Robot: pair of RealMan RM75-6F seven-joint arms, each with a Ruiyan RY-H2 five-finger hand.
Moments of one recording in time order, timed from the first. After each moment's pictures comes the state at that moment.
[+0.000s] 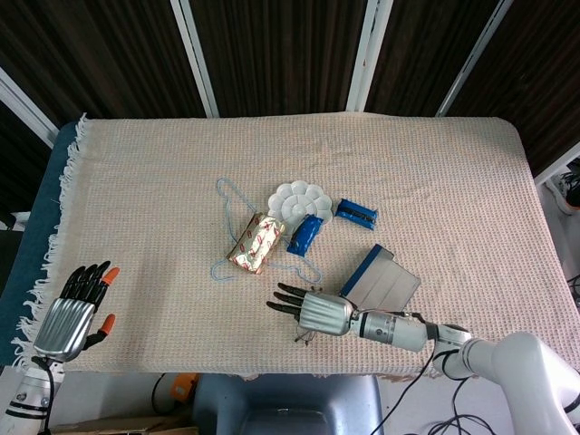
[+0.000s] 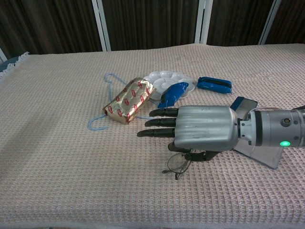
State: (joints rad) left arm -0.21 -1.20 0.01 -1.57 1.59 1.40 0.13; right arm 0.89 -1.66 -0.14 -0.98 -2.04 1.10 -0.26
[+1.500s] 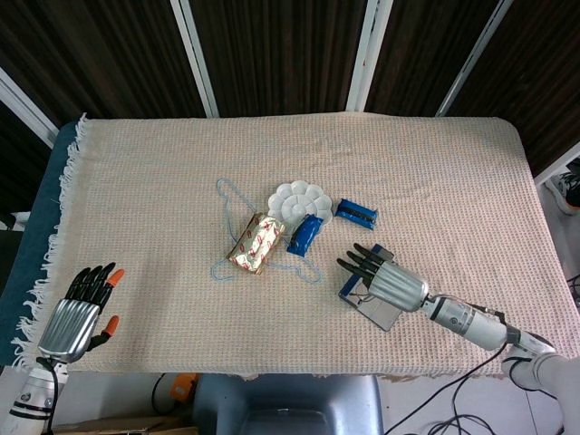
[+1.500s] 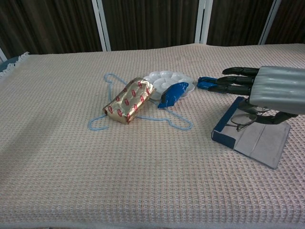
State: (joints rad) left arm -0.21 -1.21 0.01 -1.58 1.59 1.39 0.16; right arm 0.69 -1.50 -0.16 -0.81 -1.96 1.33 -0.21
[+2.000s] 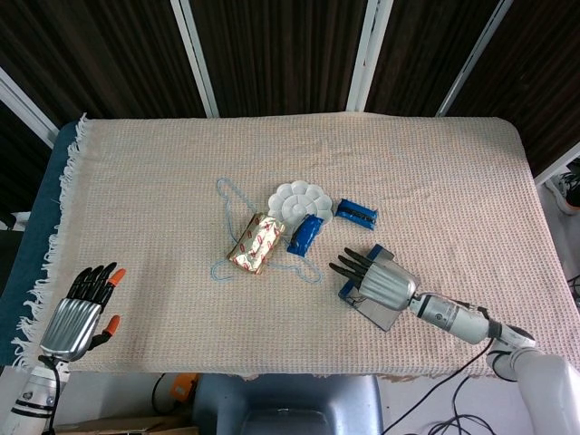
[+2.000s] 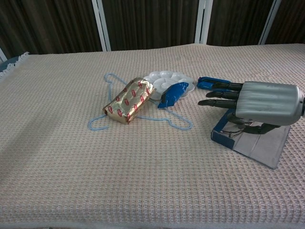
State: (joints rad) left arm -0.22 -1.21 0.01 -1.58 1.58 1.38 0.16; right arm 0.72 -1.63 -0.20 -0.62 -1.97 1.31 -0.12
